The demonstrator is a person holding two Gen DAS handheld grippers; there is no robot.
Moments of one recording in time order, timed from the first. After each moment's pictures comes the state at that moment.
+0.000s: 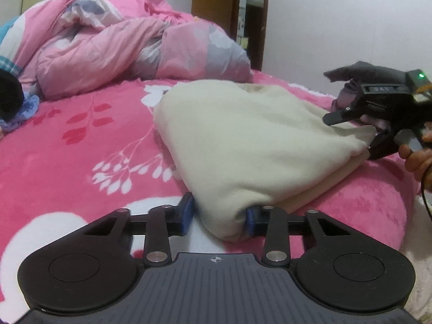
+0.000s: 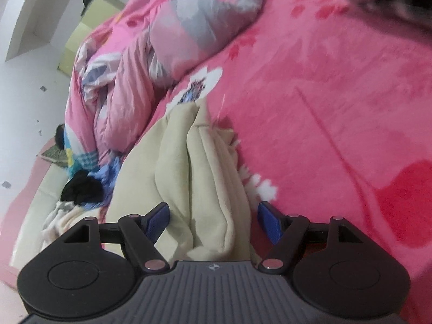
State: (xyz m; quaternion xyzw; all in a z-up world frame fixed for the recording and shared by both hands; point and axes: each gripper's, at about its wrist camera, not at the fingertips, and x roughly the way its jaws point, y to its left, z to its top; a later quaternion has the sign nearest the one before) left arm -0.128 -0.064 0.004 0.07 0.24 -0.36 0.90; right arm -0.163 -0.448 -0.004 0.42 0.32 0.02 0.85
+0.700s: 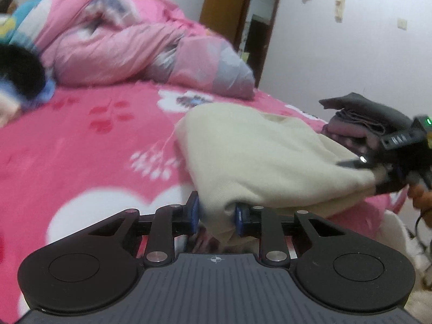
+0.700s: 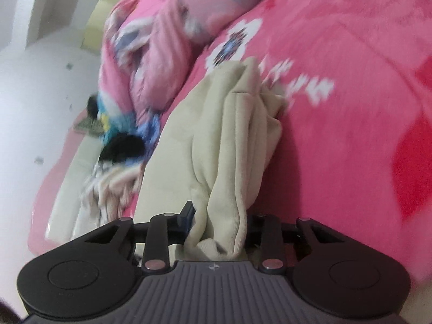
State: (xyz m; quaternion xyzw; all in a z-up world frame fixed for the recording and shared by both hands) left arm -0.137 0.025 0.013 -0.01 0.28 -0.37 0.89; right arm -0.212 -0.374 0.008 0.45 0.34 0.09 0.82
